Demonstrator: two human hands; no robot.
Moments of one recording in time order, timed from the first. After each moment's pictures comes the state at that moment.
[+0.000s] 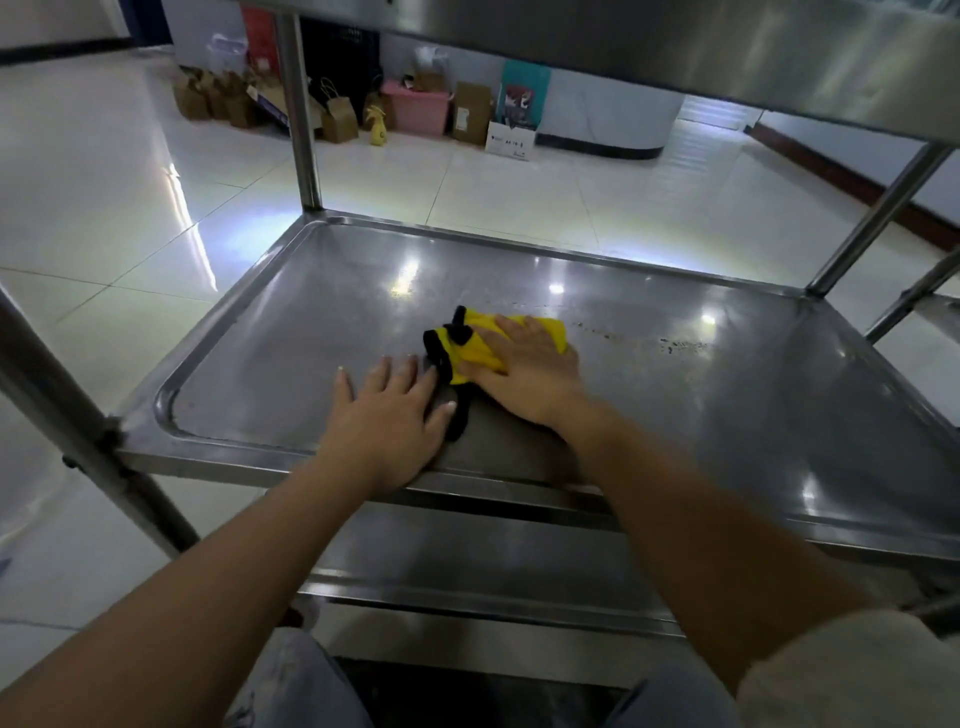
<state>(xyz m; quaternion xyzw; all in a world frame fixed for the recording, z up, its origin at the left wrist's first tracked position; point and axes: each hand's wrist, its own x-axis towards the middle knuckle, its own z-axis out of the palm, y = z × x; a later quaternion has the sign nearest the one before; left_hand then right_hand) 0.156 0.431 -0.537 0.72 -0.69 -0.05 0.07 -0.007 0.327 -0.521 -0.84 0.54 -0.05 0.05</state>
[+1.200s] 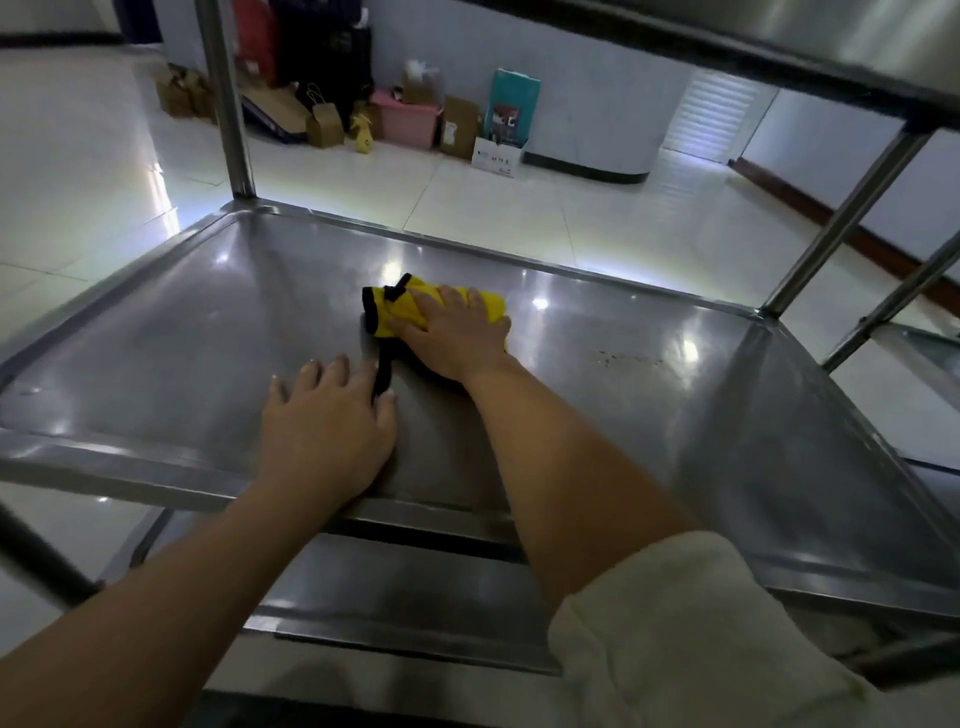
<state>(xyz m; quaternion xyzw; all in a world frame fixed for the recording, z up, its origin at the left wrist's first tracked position) 0.086 0.416 -0.538 0.78 -0.61 0.00 0.14 -0.012 0.258 -0.521 -0.84 0.54 -0.06 0.07</state>
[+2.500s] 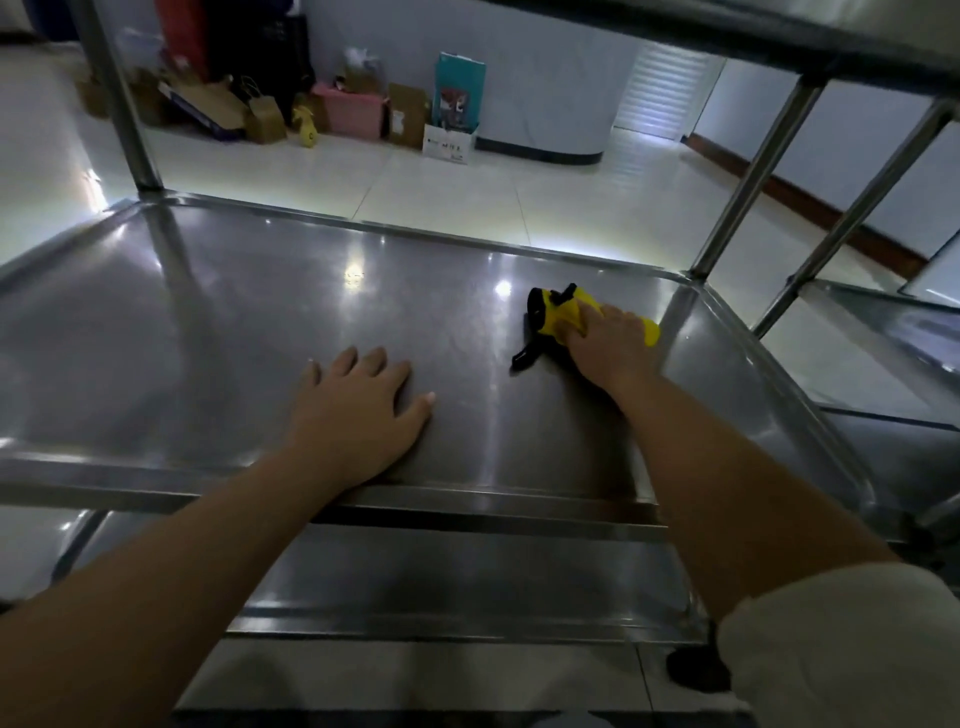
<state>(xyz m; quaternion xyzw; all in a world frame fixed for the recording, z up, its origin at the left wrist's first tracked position) 0.001 0.380 -0.538 0.69 -0.71 -0.02 0.12 -0.261 0.230 -0.522 -0.70 0.71 -0.07 0.02</state>
